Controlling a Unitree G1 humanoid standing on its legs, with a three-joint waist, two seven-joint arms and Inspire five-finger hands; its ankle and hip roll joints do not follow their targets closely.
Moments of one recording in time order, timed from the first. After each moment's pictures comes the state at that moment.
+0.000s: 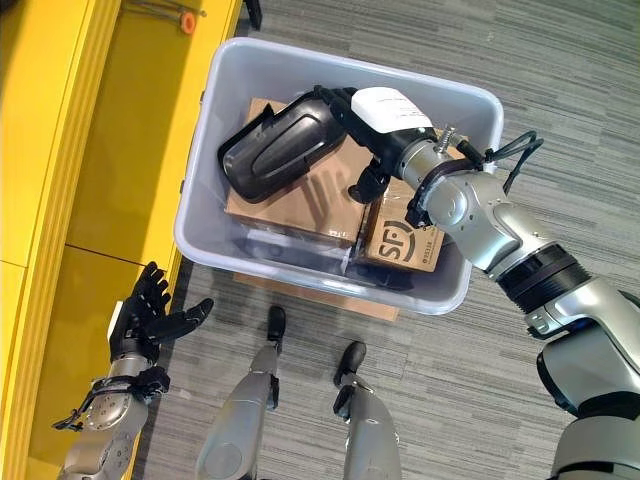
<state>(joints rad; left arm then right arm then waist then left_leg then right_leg) 0.11 0.39 -0.04 0.07 -0.47 -0.15 0.22 -1.12 -0.93 0.78 0.33 -0.16 -0.05 0.00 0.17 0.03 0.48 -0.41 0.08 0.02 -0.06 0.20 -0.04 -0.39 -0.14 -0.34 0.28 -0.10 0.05</state>
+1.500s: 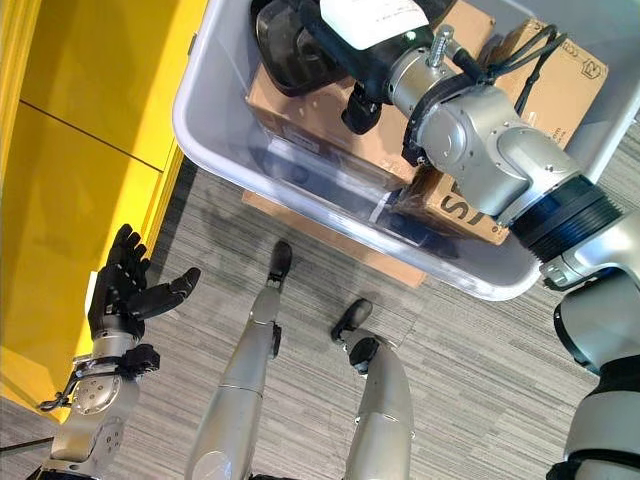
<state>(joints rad) 0.08 0.46 -0.03 -0.05 -0.46 -0.18 0.32 -1.47 -0.98 1.00 0.35 -0.23 -0.03 -0.06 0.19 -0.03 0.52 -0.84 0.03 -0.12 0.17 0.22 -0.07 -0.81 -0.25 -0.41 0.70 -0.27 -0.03</state>
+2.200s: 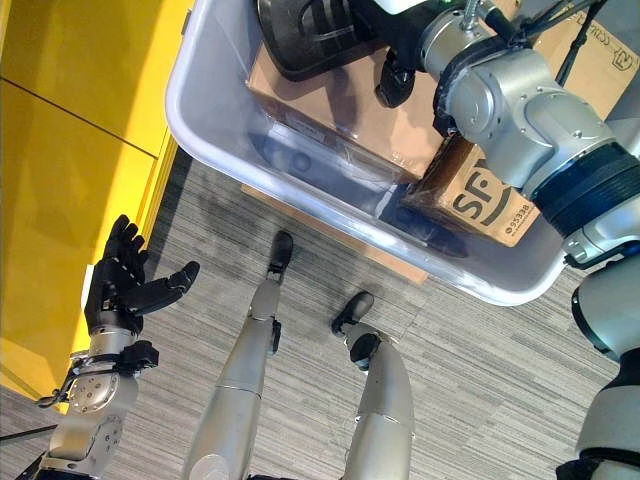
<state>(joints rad) 0.07 0.47 -0.04 -0.08 -0.47 -0.20 0.32 -1.59 -0.99 1.10 0.57 -0.23 -0.03 -0.07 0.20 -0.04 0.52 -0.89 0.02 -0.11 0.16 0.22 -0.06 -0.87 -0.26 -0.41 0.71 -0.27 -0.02</state>
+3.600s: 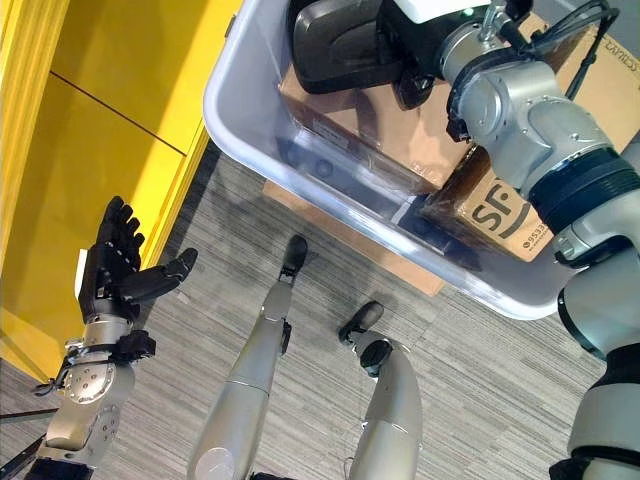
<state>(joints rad) 0.02 0.50 -0.04 -0.07 -0.47 -0.22 0.30 -1.51 -0.96 1.09 0.59 -0.20 -0.02 -0.04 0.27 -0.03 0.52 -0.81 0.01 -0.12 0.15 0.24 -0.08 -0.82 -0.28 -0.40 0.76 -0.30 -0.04</state>
